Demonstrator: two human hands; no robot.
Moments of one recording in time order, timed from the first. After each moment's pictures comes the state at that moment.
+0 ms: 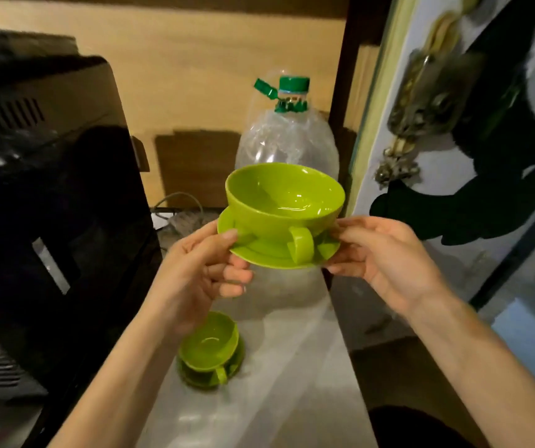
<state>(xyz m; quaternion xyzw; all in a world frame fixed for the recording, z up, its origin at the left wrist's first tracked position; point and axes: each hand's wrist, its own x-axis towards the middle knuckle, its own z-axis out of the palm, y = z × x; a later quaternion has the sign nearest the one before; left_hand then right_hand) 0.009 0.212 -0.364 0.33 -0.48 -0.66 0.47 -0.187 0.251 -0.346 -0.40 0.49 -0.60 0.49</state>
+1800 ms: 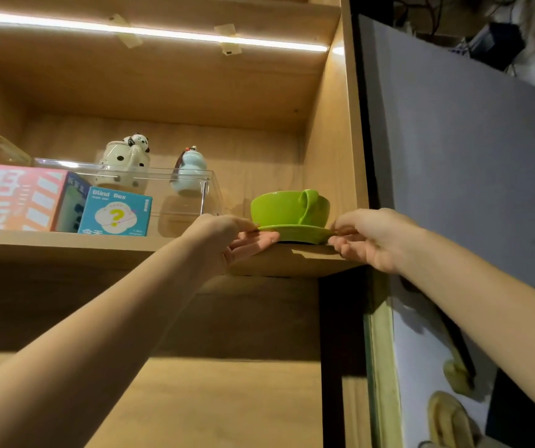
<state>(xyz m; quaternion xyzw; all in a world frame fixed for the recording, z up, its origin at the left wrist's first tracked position) -0.110 -0.001 0.014 0.23 -0.60 -0.52 0.56 -0.287 0.043 0.029 -0.50 0.50 -0.67 0.22</state>
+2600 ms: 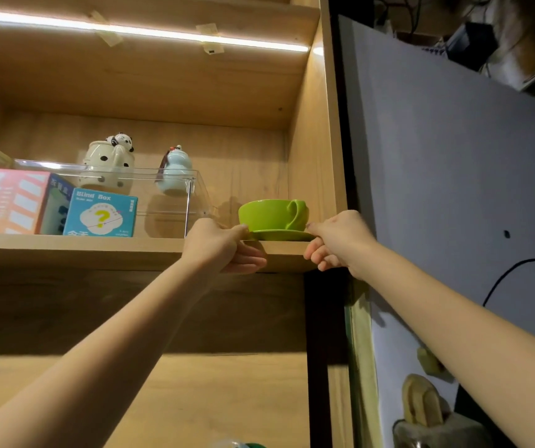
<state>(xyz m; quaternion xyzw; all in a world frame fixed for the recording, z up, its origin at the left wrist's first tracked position) -0.124 -0.007 -0.001 0.26 -0.67 -0.37 0.59 -0.277 0.038 0.015 -0.55 0.54 -0.62 0.11</state>
